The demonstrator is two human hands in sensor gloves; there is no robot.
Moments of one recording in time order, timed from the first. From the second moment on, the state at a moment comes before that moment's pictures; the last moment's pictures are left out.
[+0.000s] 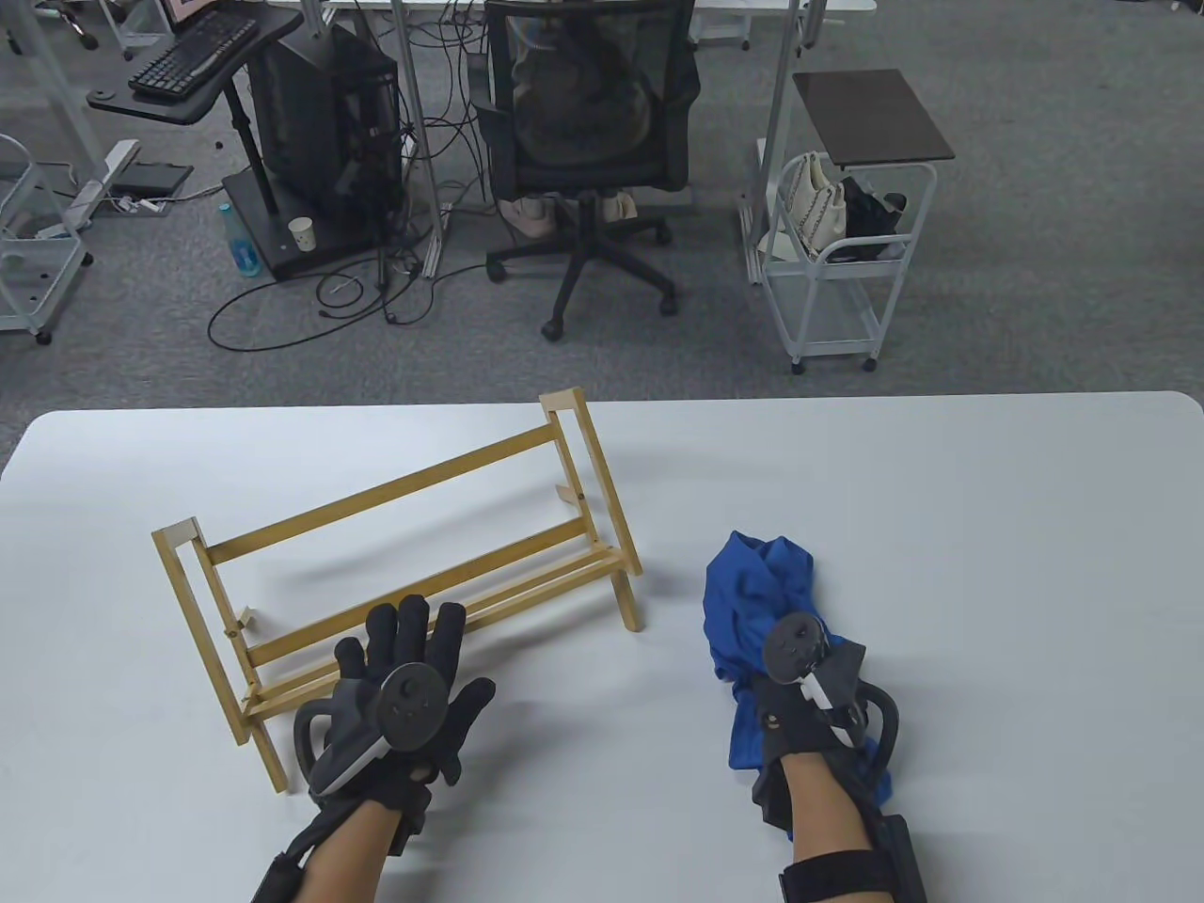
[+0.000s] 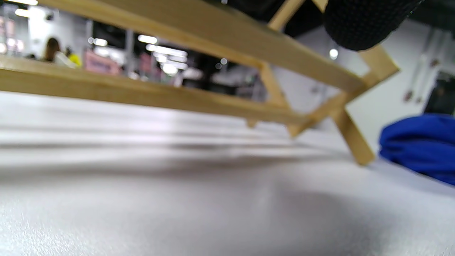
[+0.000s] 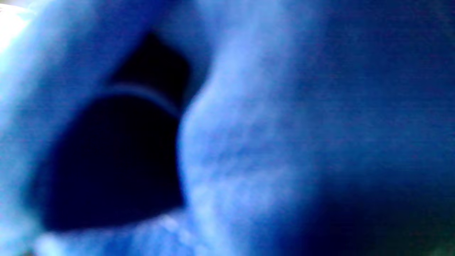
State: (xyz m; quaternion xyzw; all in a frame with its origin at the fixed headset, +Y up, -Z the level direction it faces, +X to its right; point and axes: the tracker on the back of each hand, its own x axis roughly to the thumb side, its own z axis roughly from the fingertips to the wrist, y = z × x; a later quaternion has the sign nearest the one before) left_hand -0.223 -0.734 -0.315 -0.01 -0.06 0.08 0.99; right_hand 0.173 -0.778 -0.365 -0.17 0.09 0.97 0.14
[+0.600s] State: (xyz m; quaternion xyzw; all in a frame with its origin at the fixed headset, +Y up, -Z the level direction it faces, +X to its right) left_hand -0.222 -0.733 -0.316 -0.01 -0.07 0.10 0.99; right_hand 0.203 -0.772 -0.350 -0.14 0.07 0.93 0.34
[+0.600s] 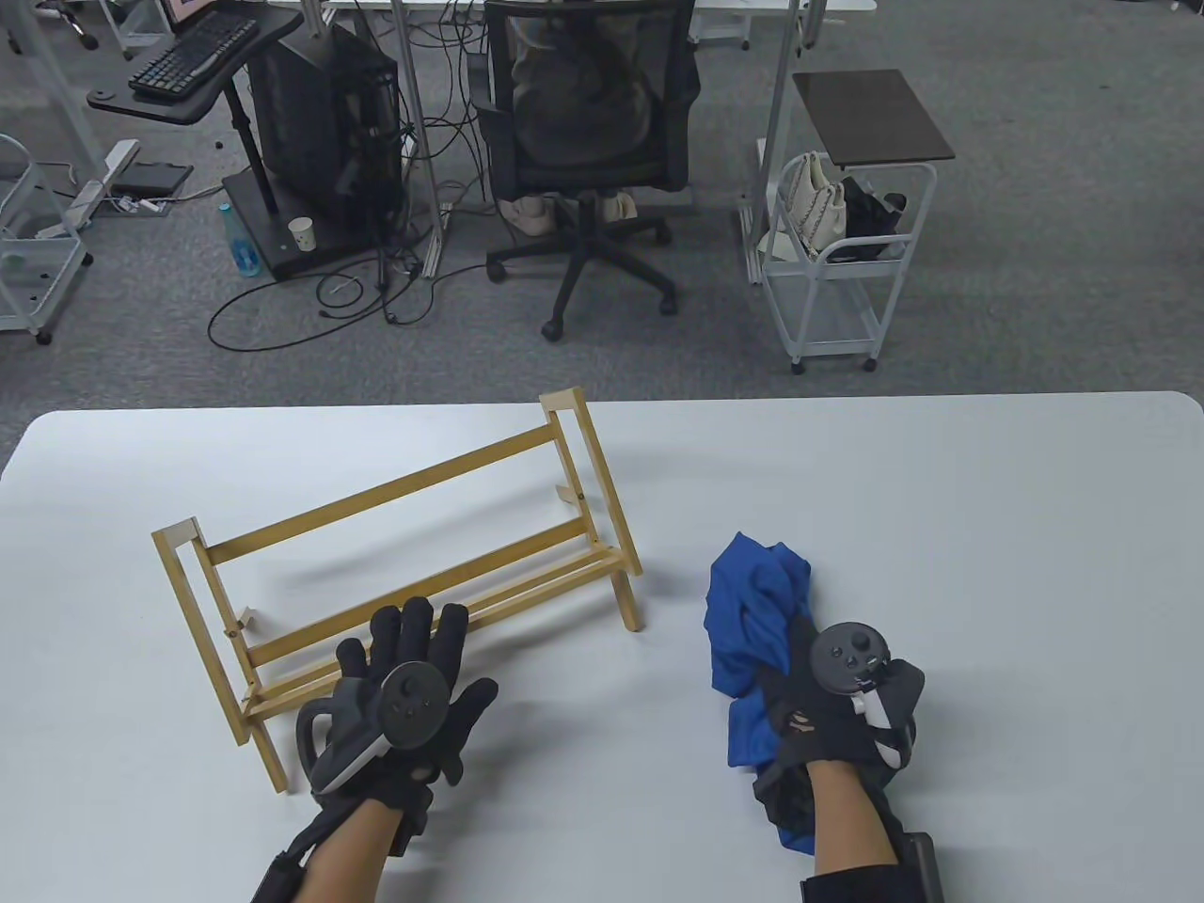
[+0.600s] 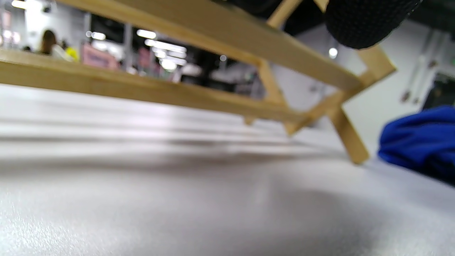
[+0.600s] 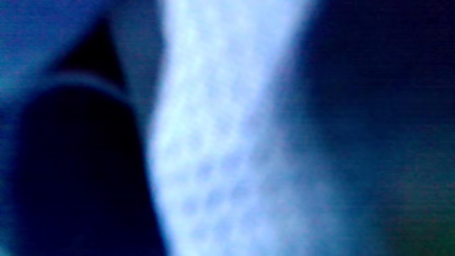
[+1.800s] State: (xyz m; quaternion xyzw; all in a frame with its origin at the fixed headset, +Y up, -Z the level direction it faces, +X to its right) left_hand -0.206 -0.691 -0.343 -0.03 -0.15 0.34 0.93; right_hand 0.162 -0.694 -0.329 0.04 -0.09 0.81 0.58
